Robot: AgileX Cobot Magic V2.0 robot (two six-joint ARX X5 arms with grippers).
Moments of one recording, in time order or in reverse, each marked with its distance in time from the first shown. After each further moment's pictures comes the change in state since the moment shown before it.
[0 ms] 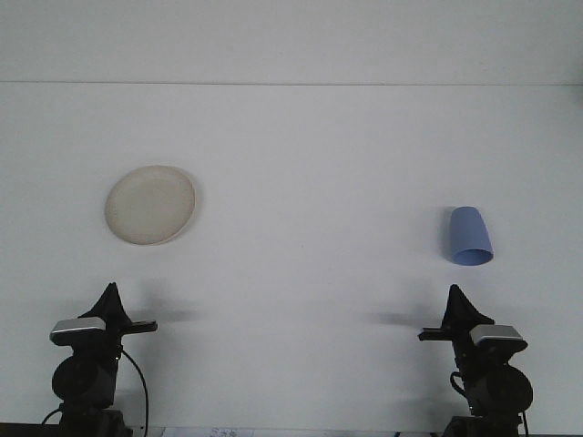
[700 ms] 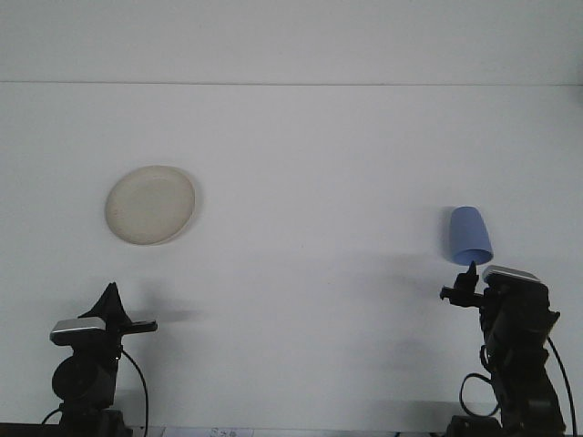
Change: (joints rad) left arm 0.000 0.000 0.000 0.000 0.000 0.000; right arm -0.013 0.624 0.504 -0.304 0.304 -0.242
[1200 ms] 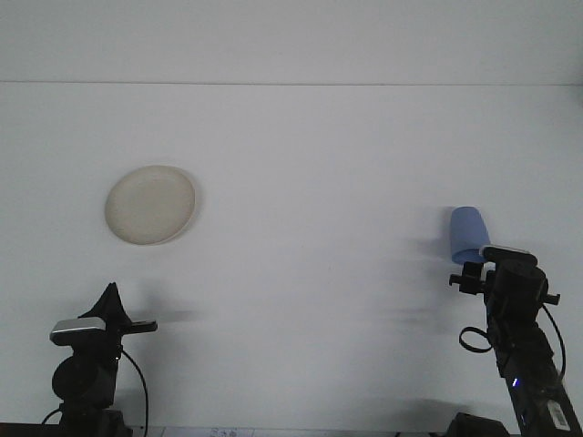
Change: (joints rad) left arm 0.000 0.000 0.000 0.000 0.000 0.000; right arm -0.161 0.434 0.000 0.245 0.010 -0.154
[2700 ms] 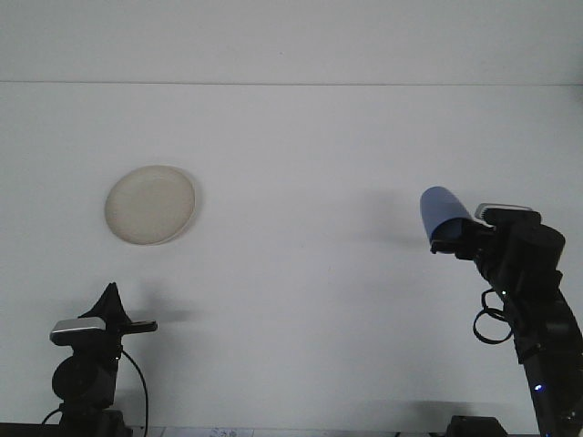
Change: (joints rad) left arm 0.000 0.000 0.000 0.000 0.000 0.000; right arm 0.211 -0.073 0.468 -0.489 -0.309 0.171
